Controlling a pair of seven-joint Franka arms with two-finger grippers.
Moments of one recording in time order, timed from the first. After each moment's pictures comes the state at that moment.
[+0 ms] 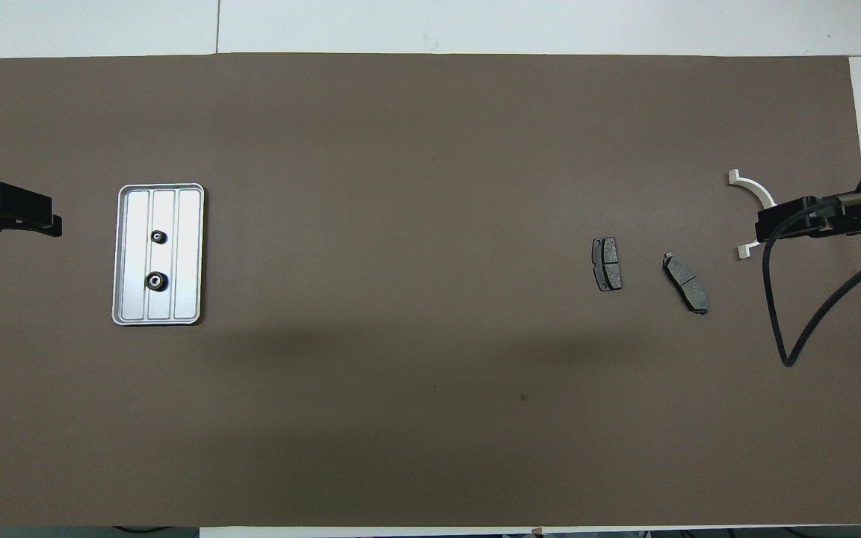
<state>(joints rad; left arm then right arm) -0.05 0.01 0.03 -1.56 -0.02 1.55 -0.07 0.09 -0.03 -0.06 -1.62 -0.02 1.59 -0.01</state>
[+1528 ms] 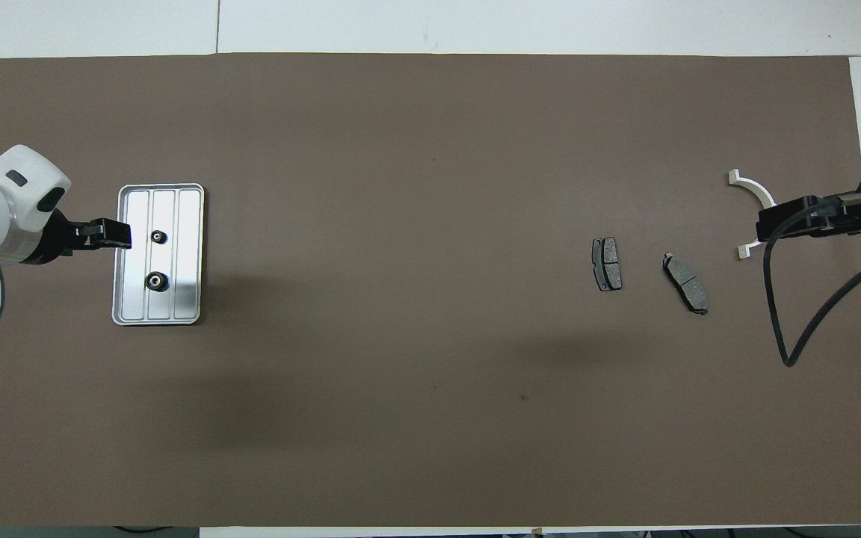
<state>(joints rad) -0.01 0.05 0.03 -2.05 0.01 2.17 -0.03 0.09 -0.03 -0.06 -1.62 -0.02 1.59 -0.01</state>
